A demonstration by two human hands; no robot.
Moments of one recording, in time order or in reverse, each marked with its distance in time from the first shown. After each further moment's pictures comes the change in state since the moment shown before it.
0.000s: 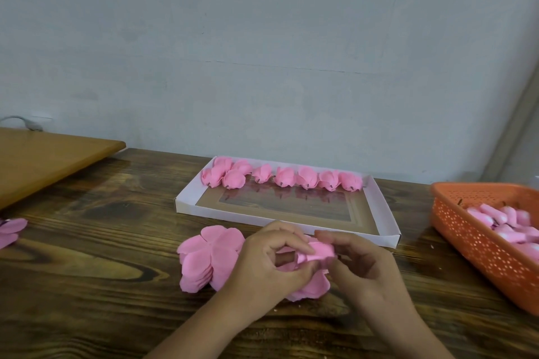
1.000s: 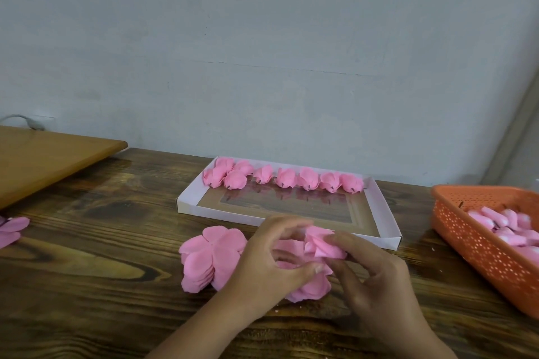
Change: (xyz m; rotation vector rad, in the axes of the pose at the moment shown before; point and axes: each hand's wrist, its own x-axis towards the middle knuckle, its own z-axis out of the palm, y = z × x) left_hand 0.002 0.006 -0.004 0.086 -0.049 -0.081; right_hand 0.003 0.013 -0.009 -0.499 0.153 -0.475
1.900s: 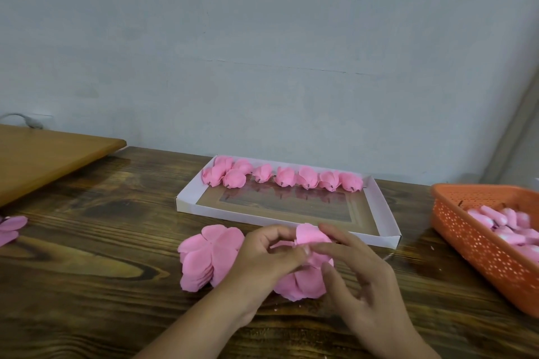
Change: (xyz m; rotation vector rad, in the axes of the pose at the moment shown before) left_hand 0.000 0.008 0.001 -0.343 0.008 -0.373; right_hand -0.005 -0.020 0.007 0.232 -0.049 0.076
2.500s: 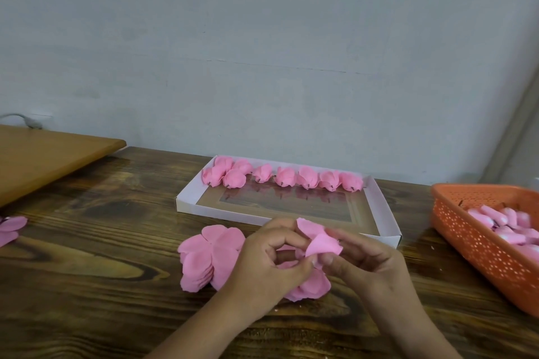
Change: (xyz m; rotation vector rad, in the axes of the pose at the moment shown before) left_hand -0.003 0.000 0.001 0.209 -0.022 0.430; right_hand 0.014 -0.007 -0.009 0.579 0.004 0.430
